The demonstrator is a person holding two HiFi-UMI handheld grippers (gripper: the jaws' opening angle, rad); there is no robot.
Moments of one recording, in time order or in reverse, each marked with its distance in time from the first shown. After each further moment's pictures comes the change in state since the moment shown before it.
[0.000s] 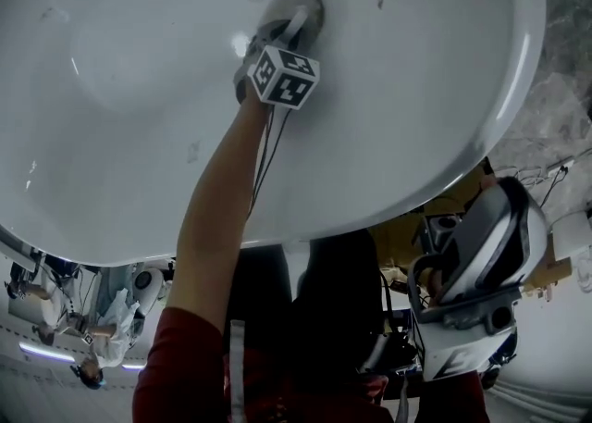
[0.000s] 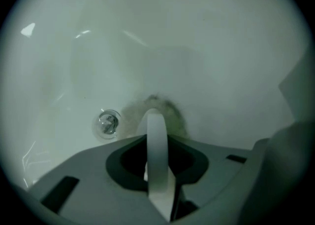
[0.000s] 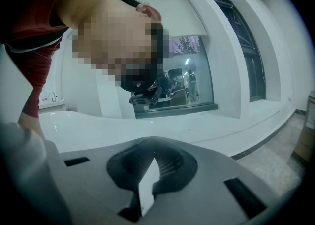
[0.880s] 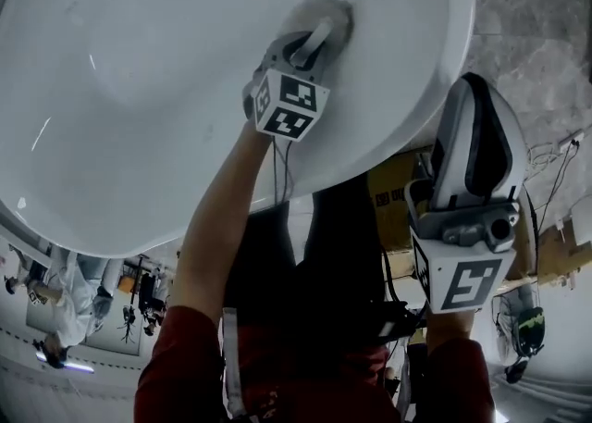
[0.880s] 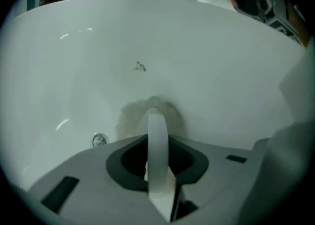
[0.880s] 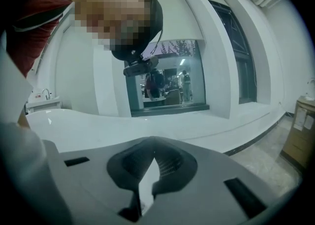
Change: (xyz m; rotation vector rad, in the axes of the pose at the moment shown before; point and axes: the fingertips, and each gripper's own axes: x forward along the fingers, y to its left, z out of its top) left arm -0.121 -0.078 0.045 0.060 -0.188 -0.161; right arm -0.033 -0.007 -0.017 0.038 0.071 -0.078
